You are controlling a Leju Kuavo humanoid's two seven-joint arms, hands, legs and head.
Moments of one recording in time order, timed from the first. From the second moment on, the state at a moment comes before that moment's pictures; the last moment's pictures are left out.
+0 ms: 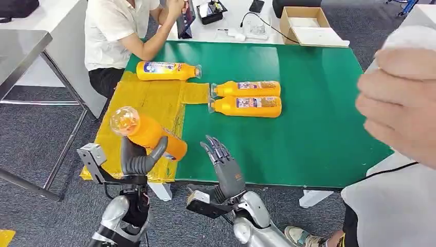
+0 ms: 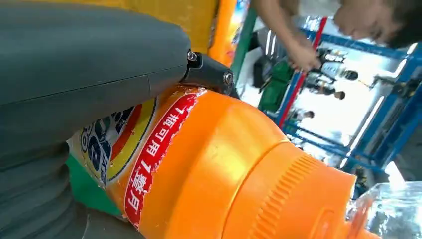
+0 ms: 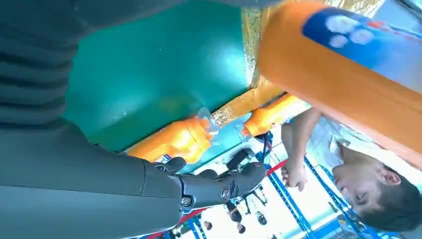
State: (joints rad) left arm -0.10 -0.15 -0.34 -1.47 0.23 0.24 -0.33; right arm -0.31 0.13 0.77 -0.92 0.83 -0.56 -0.38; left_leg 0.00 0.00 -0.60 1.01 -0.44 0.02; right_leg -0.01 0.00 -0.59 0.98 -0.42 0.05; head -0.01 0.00
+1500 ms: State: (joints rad) left arm -0.74 -0.14 -0.42 -0.47 -1.28 0.11 0.19; right arm -0.28 0.25 0.83 -0.92 0.83 -0.50 -0.44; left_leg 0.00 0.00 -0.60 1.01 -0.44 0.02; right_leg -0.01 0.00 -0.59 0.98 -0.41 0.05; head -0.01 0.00
